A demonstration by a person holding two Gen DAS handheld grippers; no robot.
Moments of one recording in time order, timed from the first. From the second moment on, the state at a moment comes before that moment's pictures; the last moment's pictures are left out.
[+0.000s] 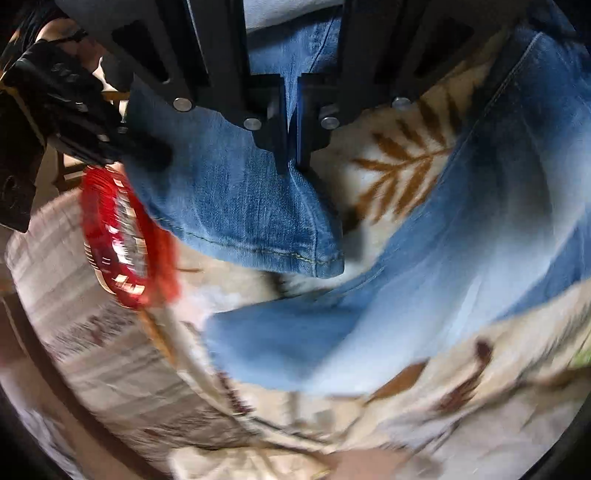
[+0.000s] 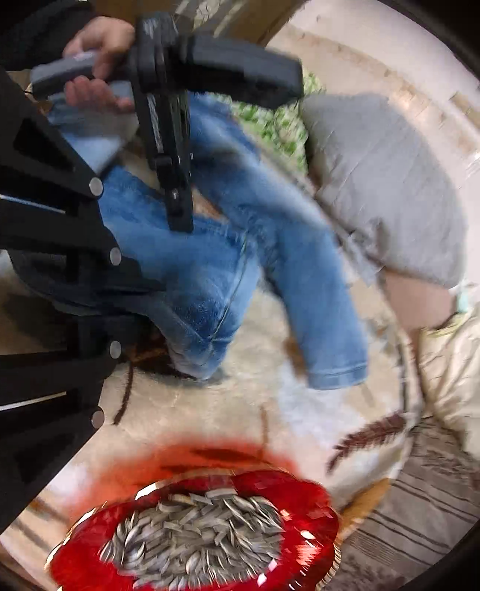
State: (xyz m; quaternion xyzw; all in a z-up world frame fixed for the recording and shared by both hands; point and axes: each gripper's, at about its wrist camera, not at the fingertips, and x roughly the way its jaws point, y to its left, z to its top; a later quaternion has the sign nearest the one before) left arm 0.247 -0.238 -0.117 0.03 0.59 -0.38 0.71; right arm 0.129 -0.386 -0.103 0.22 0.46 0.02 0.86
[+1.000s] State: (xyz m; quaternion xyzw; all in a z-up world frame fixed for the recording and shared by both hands) left arm 0.144 -0.002 -0.009 0.13 0.50 -0.19 0.84; right arm 0.027 -0.274 -0.014 0.11 0.39 0.13 0.91
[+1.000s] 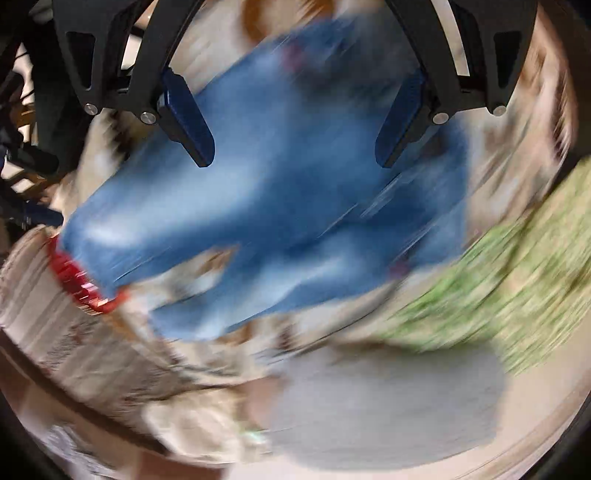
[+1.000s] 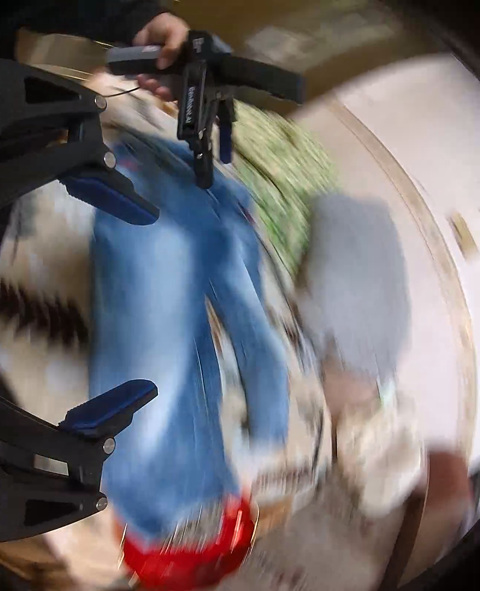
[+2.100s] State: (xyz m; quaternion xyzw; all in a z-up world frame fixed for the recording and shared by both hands) left arm 0.048 0.154 -0.097 0.10 0.55 -0.20 0.80; right arm 0.017 -0.023 -0.126 -0.17 0.48 0.40 0.76
